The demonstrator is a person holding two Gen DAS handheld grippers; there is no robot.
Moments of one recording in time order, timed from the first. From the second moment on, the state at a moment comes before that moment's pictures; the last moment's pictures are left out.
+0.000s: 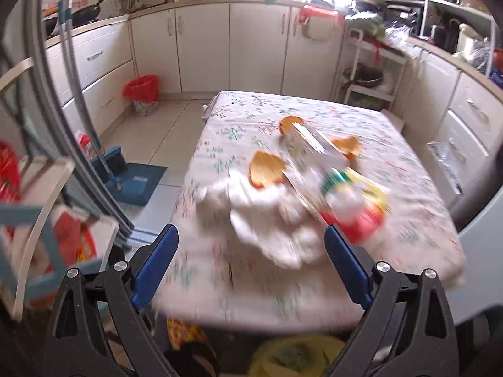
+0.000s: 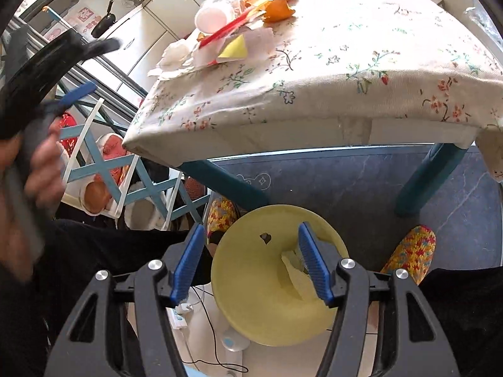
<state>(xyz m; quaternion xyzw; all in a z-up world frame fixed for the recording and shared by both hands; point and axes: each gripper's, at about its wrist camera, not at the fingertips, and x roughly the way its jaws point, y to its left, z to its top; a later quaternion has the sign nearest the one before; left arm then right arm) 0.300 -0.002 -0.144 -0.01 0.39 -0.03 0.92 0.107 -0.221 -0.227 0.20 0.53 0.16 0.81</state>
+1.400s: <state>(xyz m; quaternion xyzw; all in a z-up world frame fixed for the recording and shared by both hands) 0.464 -0.023 -0.237 0.03 0.46 -0.05 0.89 0.135 -0.226 -0.247 0.26 0.56 0.15 0.78</state>
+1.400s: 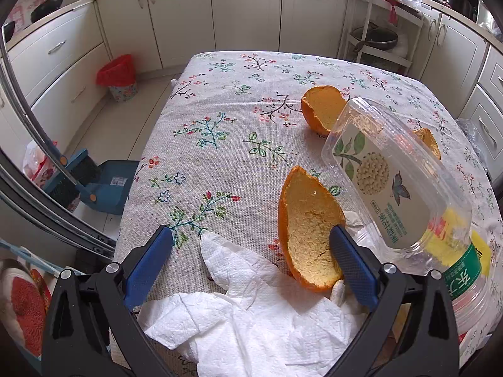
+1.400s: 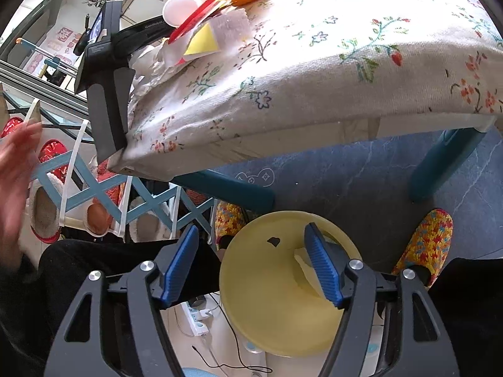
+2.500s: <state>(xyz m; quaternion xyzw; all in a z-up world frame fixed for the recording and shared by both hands) 0.465 -0.023 -0.237 0.03 0.46 -0.05 0.88 0.131 -0.218 -0.254 0.23 0.57 0.14 0.77</state>
